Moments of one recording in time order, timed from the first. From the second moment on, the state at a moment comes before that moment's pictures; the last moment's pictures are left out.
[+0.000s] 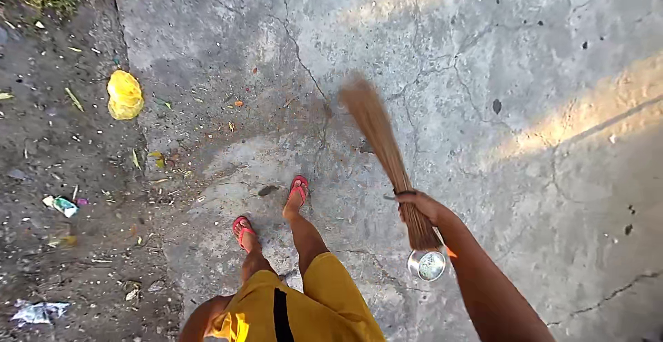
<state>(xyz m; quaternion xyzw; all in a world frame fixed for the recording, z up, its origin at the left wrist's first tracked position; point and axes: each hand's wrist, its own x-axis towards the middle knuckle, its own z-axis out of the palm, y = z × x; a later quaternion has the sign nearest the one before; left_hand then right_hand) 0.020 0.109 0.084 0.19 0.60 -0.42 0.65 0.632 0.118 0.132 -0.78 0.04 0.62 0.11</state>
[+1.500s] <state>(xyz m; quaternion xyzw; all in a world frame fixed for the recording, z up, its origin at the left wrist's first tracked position) 0.173 0.306 0.018 0.37 0.64 -0.42 0.52 0.596 0.363 0.112 -0.78 -0.02 0.63 0.04</state>
